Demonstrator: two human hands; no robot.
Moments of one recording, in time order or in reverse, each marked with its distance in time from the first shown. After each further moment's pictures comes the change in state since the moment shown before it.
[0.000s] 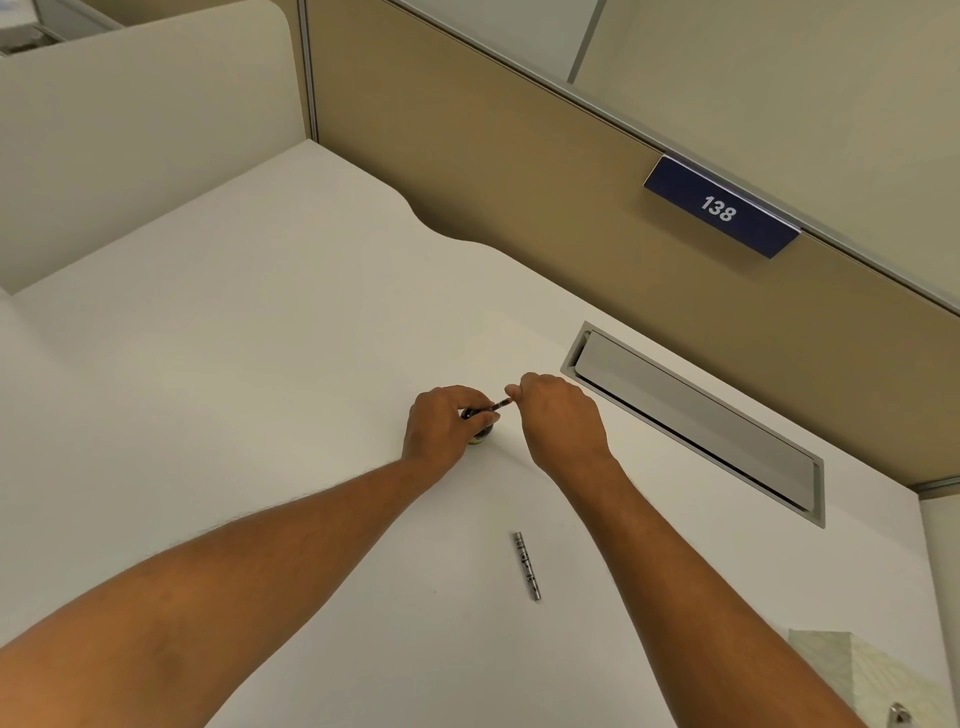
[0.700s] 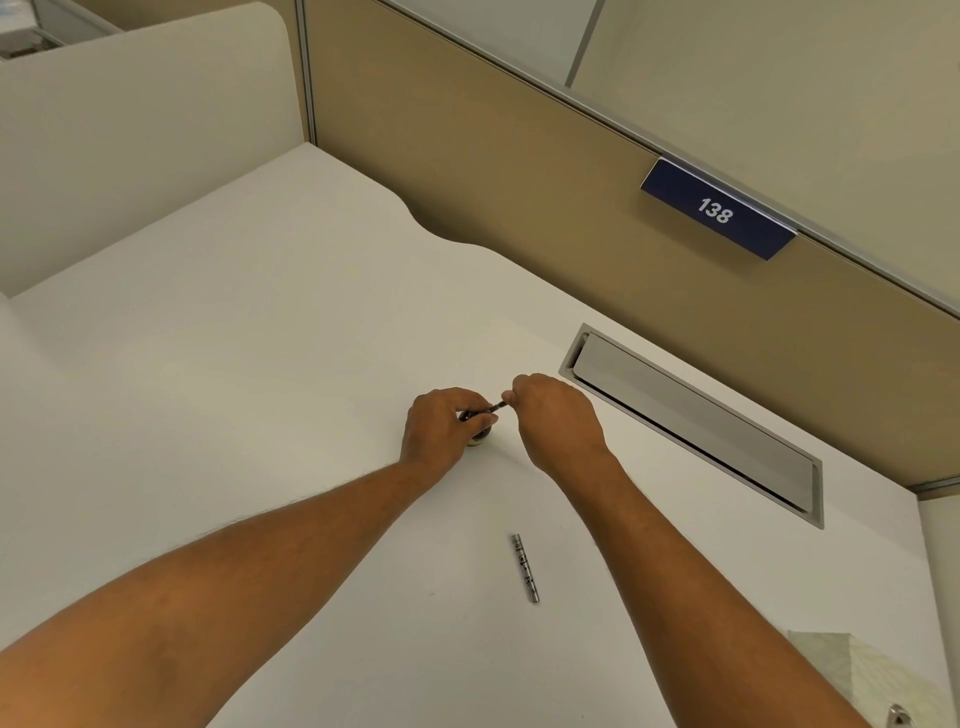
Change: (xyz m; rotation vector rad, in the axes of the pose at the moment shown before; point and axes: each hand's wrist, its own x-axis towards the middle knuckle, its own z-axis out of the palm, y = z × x) left_hand 0.001 -0.002 0.002 0.004 0.005 0.013; right_hand 0.008 0.004 0.008 -0.013 -0.012 -0.066
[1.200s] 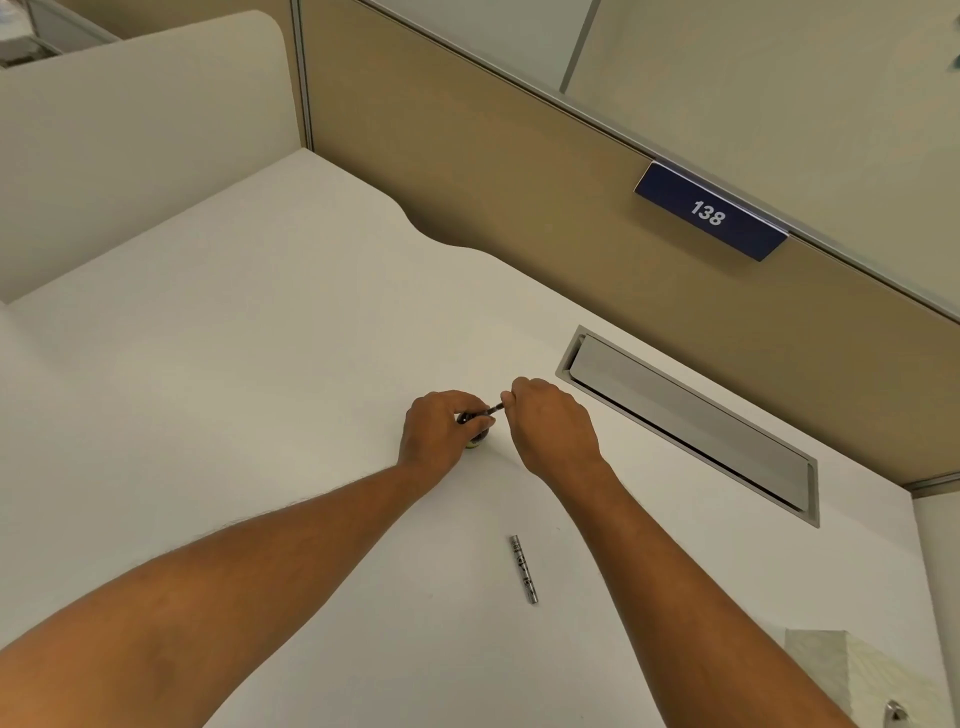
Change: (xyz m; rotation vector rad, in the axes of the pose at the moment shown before) left_hand -0.003 0.006 -0.001 0.016 -0.001 -0.018; right_hand -0.008 -0.005 0.003 0.062 0.031 0.071
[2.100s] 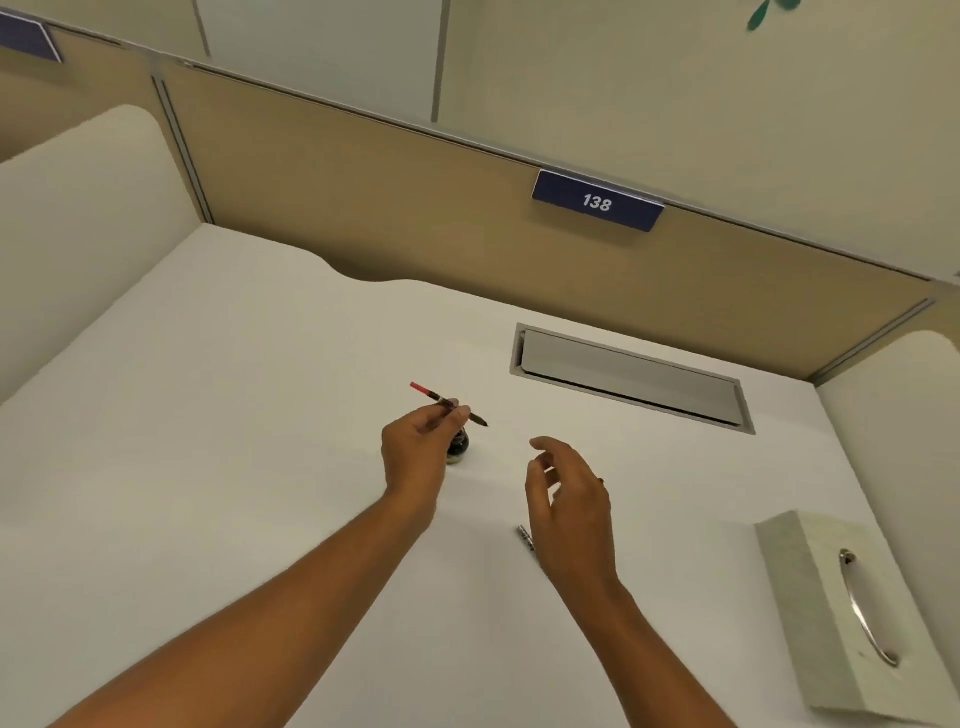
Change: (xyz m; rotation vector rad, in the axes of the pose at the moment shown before) left_hand -0.028 0.064 -0.042 -0.563 -0.033 -0.349; right_hand -0.128 -0.055 -0.020 0.693 0.447 0.537
